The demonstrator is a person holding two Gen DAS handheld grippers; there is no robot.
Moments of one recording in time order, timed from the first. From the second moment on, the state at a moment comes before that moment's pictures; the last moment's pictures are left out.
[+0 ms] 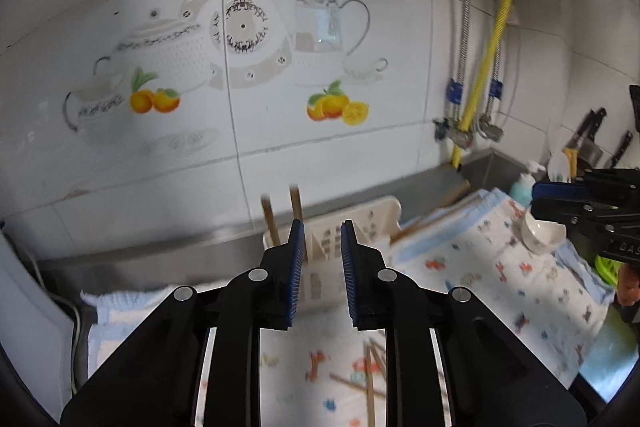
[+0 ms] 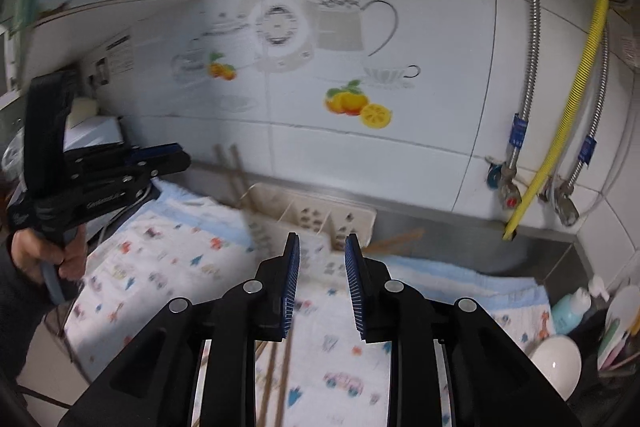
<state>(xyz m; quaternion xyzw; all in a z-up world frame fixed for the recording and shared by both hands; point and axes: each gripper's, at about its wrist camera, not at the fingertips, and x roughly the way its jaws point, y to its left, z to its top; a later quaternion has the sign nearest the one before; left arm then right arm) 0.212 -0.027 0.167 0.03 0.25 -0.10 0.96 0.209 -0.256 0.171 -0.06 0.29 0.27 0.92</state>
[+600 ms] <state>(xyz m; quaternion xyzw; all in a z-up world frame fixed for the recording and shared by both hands) 0.099 -0.022 0.003 0.01 0.39 -0.11 0.92 0.080 -0.260 0.044 -0.06 0.34 0.30 0.89</state>
